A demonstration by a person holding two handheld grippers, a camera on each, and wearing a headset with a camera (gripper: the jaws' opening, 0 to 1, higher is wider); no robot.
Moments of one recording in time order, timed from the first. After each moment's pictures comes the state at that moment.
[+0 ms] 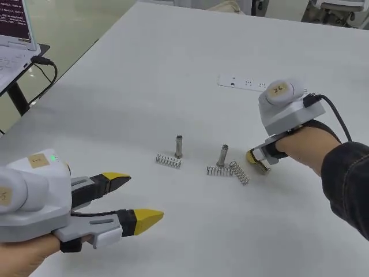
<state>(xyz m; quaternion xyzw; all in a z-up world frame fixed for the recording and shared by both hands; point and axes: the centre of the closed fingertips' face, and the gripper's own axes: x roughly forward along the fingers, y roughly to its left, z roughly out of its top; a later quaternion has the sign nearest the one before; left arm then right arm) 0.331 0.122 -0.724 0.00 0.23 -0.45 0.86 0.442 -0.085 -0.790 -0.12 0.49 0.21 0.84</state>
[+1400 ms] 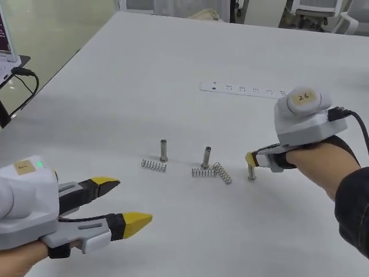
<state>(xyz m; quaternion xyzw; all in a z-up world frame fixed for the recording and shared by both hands) 0.328 0.115 -0.719 0.01 0.22 -0.46 0.86 0.406 -0.101 -0.747 -0.07 0.41 0.19 0.89</state>
